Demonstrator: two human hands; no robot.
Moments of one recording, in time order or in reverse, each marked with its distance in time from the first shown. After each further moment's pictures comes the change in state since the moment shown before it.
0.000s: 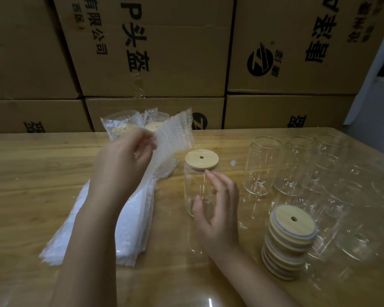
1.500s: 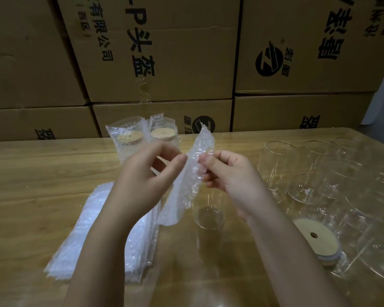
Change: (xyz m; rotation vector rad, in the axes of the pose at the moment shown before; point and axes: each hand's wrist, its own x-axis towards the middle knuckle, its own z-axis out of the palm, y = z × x) left_hand -0.001 0.011 0.010 -0.284 -0.176 0.042; right_hand 0.102 -0.030 -0.023 0.578 -0.417 0.786
